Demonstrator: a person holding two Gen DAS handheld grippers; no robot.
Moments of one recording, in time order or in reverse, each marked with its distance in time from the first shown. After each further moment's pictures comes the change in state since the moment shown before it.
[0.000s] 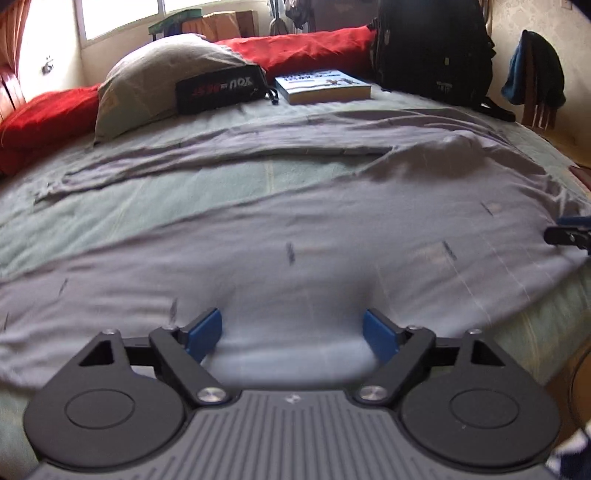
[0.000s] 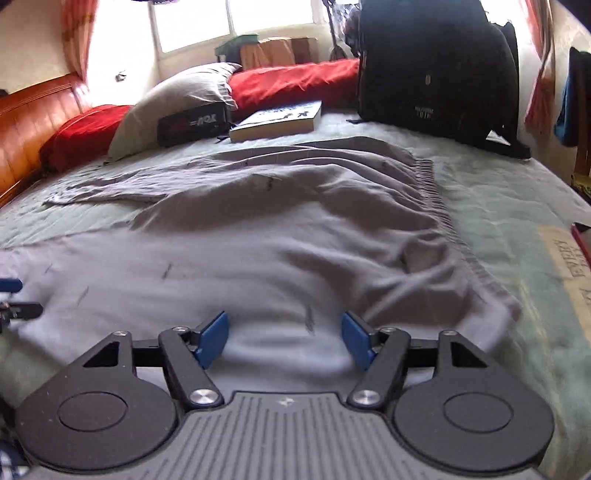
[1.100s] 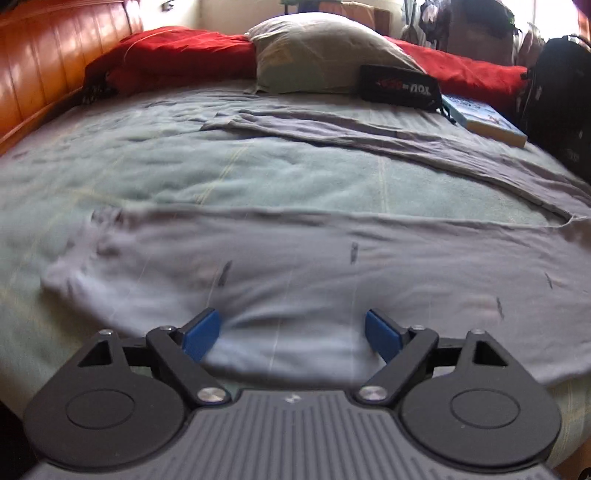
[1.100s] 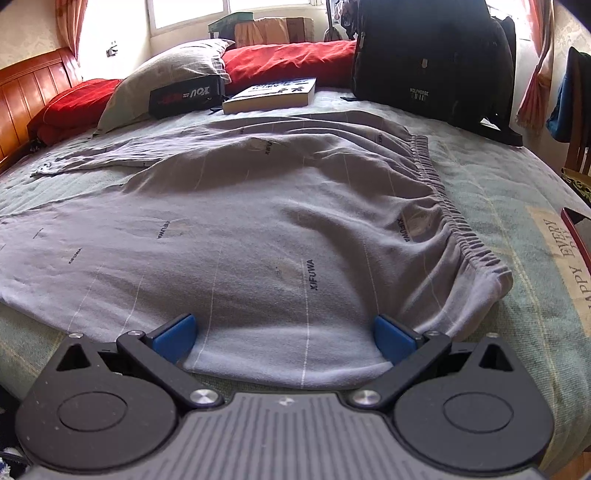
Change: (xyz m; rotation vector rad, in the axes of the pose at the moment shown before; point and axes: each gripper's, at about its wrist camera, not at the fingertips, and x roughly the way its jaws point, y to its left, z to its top) left arm -0.016 0.190 -0.032 -0.304 0.009 0.173; right arm 0.008 0.018 -0.008 -0.016 0.060 -0.070
